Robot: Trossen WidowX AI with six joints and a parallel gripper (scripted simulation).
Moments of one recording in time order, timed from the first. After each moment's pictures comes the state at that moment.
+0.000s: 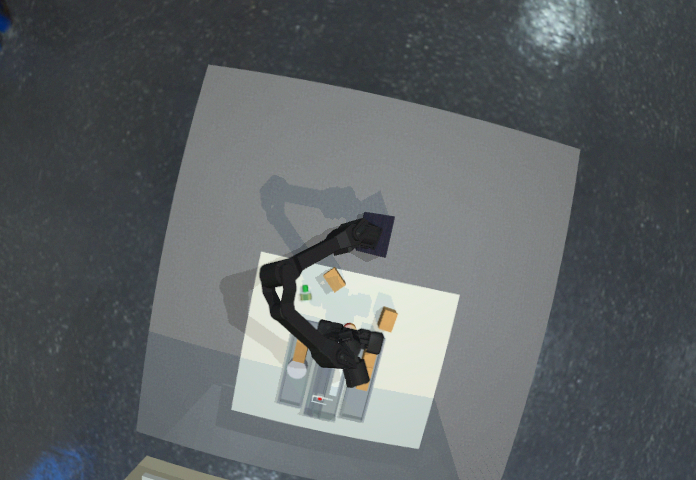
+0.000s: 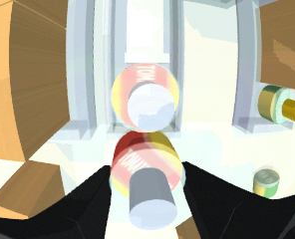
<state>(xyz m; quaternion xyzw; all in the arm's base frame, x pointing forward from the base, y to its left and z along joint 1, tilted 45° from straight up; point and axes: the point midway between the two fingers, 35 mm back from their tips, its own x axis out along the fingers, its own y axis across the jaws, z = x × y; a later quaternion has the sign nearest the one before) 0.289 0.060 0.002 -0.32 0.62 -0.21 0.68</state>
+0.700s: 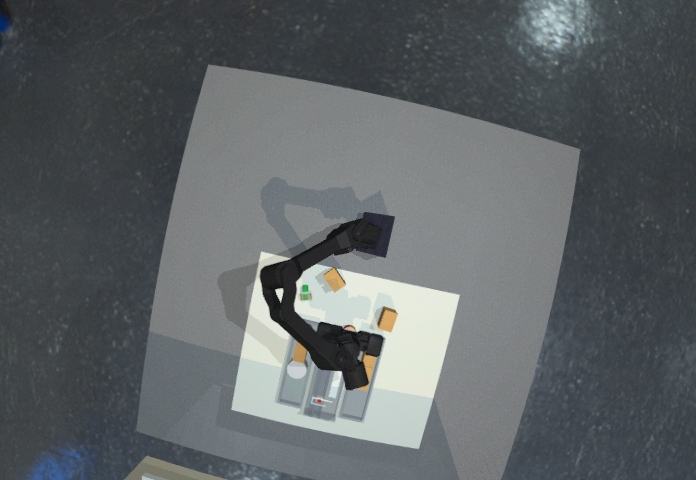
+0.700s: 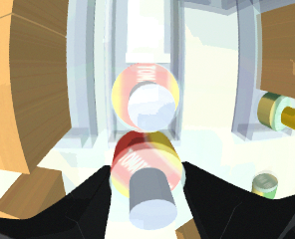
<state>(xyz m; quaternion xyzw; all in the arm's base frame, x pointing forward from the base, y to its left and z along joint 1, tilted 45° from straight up) 0.296 0.061 0.002 -0.32 0.62 -0.21 0.68</state>
